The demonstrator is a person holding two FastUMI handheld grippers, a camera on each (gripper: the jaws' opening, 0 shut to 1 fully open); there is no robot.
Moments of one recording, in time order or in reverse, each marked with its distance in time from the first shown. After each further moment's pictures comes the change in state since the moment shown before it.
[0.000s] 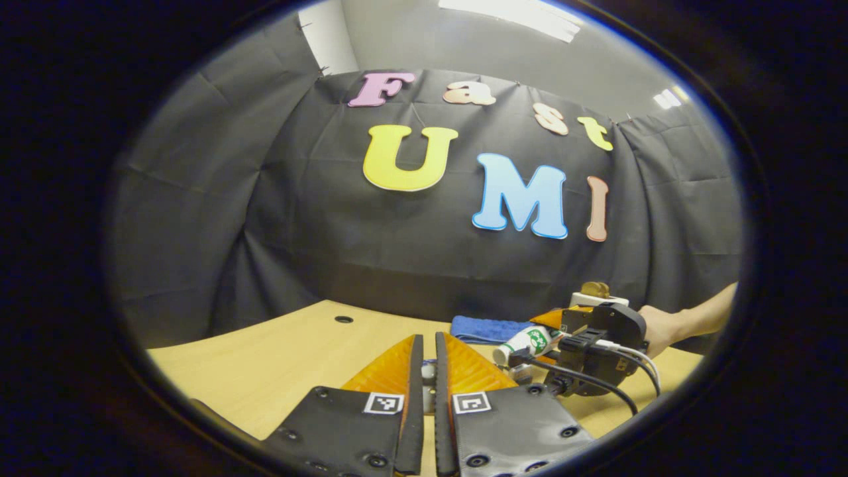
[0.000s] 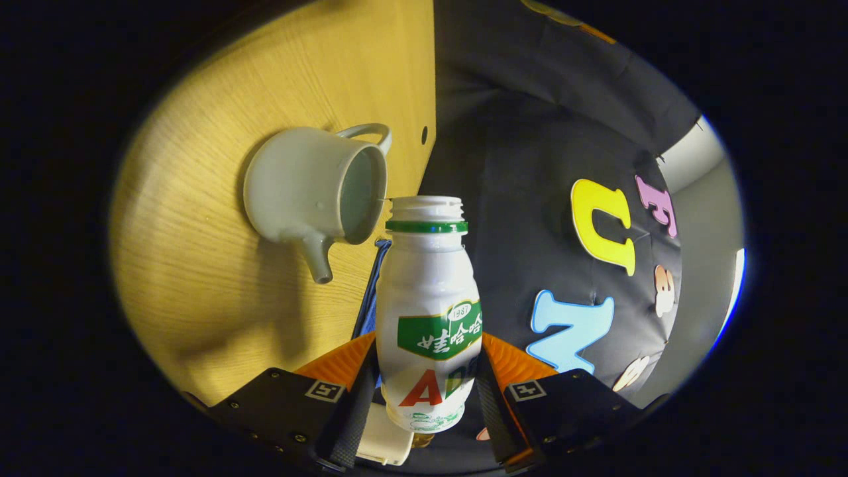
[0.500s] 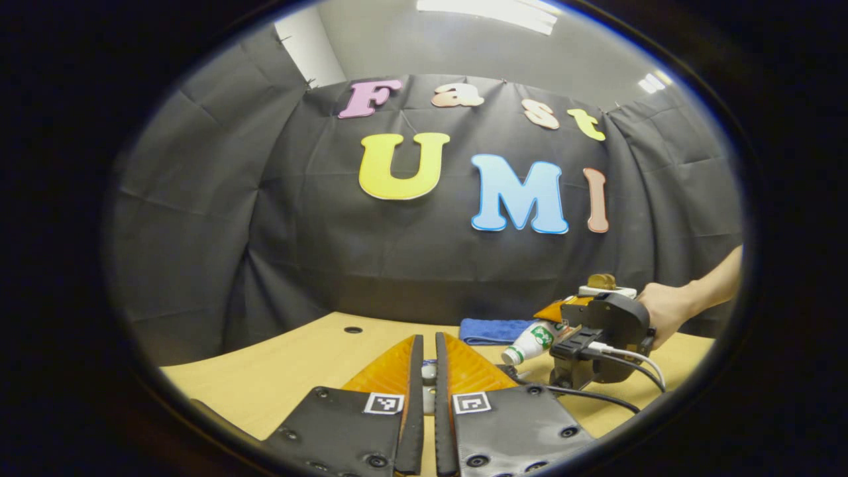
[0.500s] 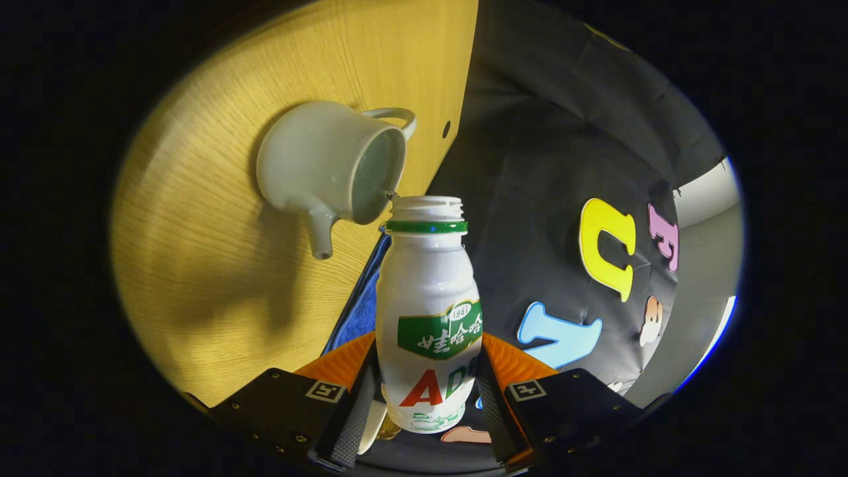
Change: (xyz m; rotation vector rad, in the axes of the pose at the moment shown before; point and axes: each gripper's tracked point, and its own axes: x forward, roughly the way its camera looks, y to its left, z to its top) left arm -0.004 -0.004 0.009 0.081 -0.020 0.019; right arm 0.001 -0.011 -0.007 -0.230 0.050 0.013
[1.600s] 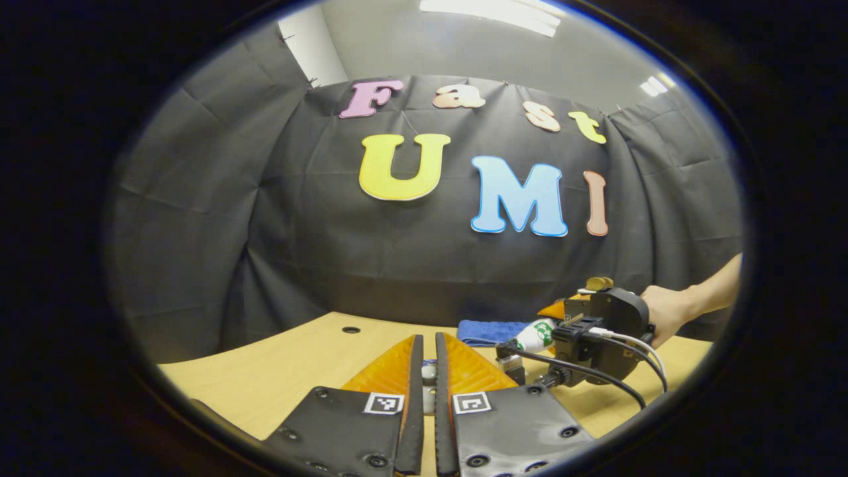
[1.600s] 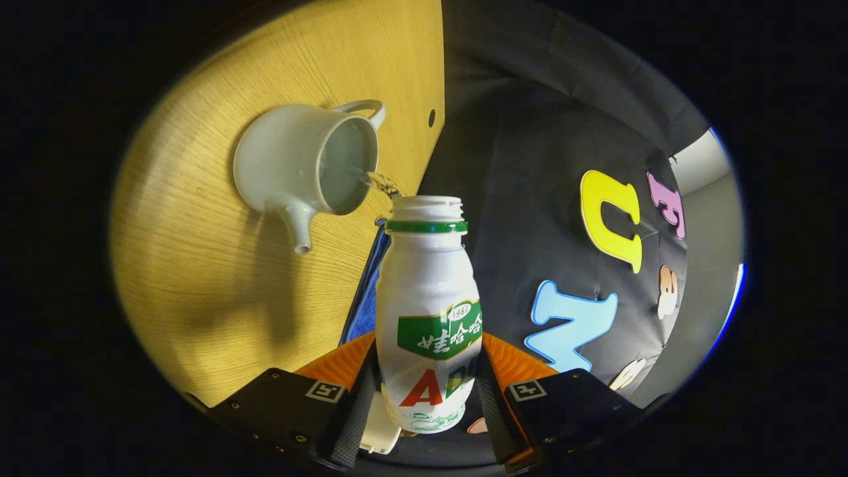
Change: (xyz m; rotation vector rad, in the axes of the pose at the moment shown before) left arm 0.000 -0.003 0.002 -0.010 -0.008 -0.007; right arm 0.001 0.005 -0.008 0.118 0.042 0.033
